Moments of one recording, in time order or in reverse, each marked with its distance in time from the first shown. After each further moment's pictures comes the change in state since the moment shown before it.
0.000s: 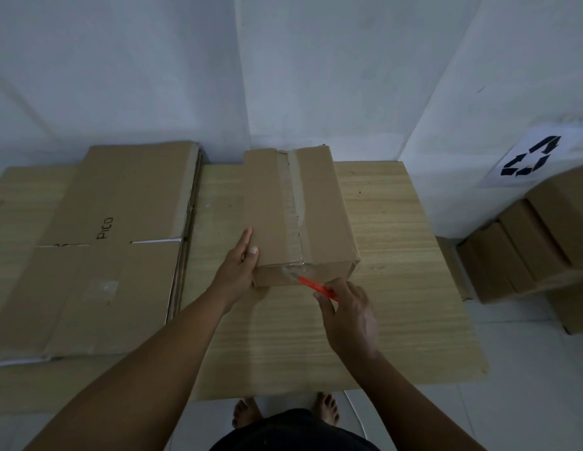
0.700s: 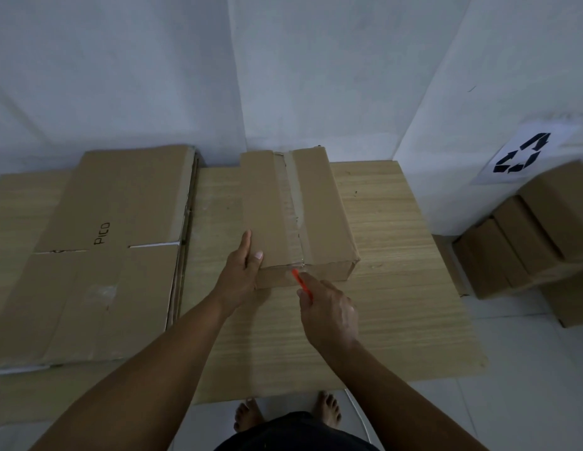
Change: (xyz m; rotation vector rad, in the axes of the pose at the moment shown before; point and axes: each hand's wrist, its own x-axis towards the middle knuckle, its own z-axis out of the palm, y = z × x) left_hand 0.001 -0.004 0.005 0.093 -0.028 0.039; right_hand 0.008 -0.049 -0.007 -0.059 -0.277 0.075
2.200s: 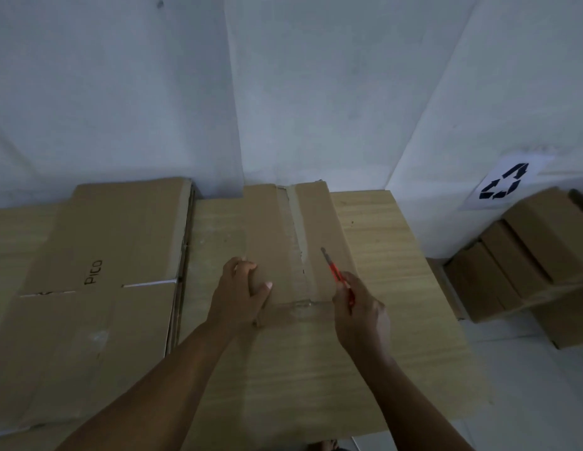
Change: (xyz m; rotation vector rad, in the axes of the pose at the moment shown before) left_hand 0.029 0.002 -0.016 0.438 0.132 0.174; right_hand 0.038 0.014 -0.034 0.202 0.370 0.099
